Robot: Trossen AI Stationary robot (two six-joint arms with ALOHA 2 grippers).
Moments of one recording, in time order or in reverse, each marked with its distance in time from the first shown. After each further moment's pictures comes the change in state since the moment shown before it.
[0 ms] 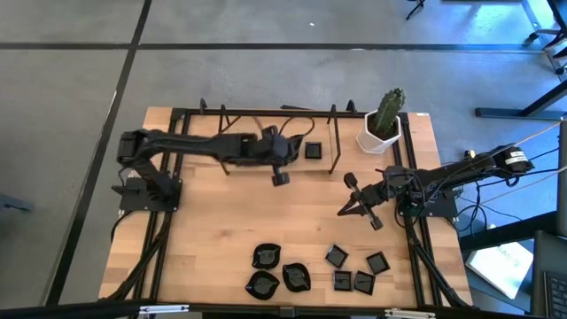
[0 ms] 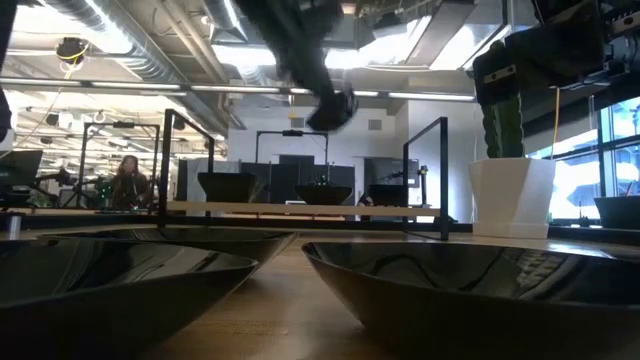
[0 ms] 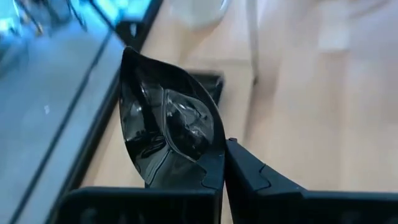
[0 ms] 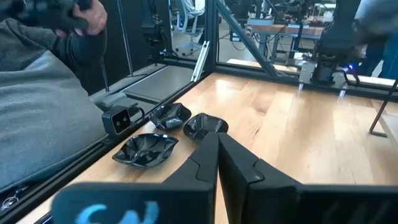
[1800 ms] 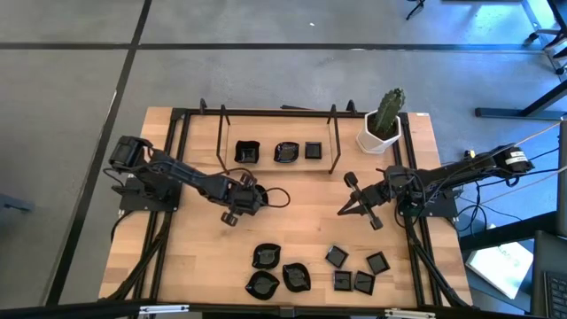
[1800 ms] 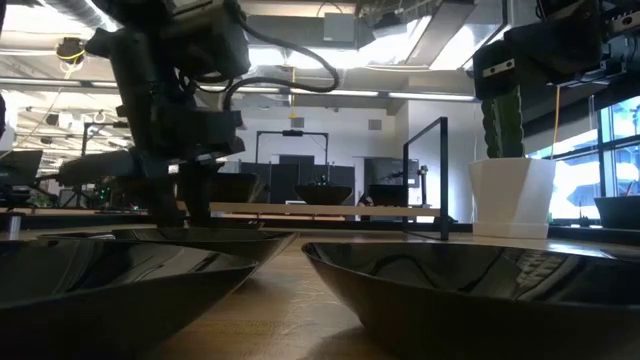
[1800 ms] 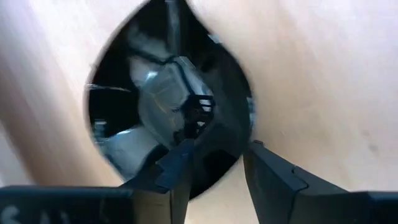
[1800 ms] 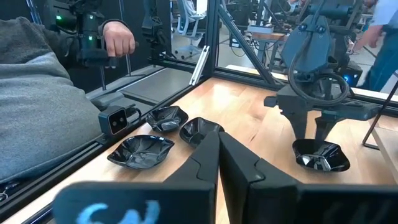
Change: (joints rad) left arm -0.253 -0.020 -0.539 -0.009 0.070 0.279; right arm -0.001 0.000 0.000 0.020 0.000 -0.049
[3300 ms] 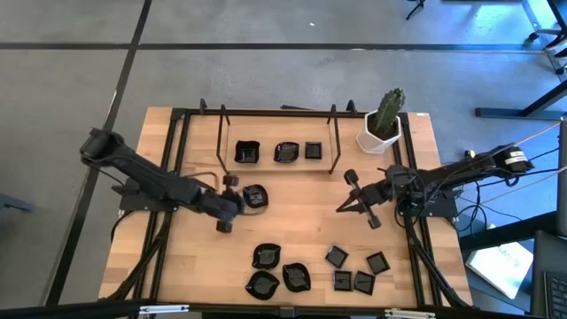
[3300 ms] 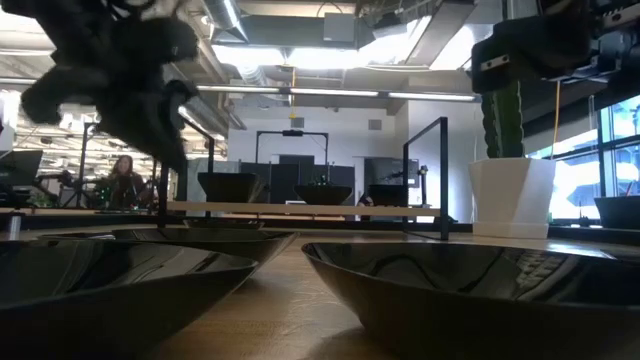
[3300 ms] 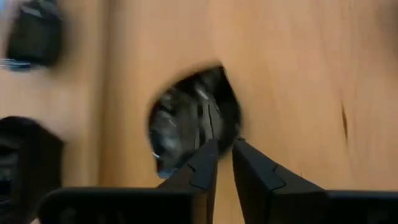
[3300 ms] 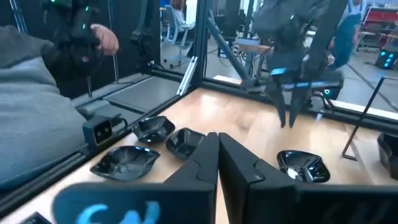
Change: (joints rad) left arm -0.195 -0.339 -0.156 0.098 -0.184 -0.396; right arm 0.000 0.010 0.000 0.054 0.045 -0.021
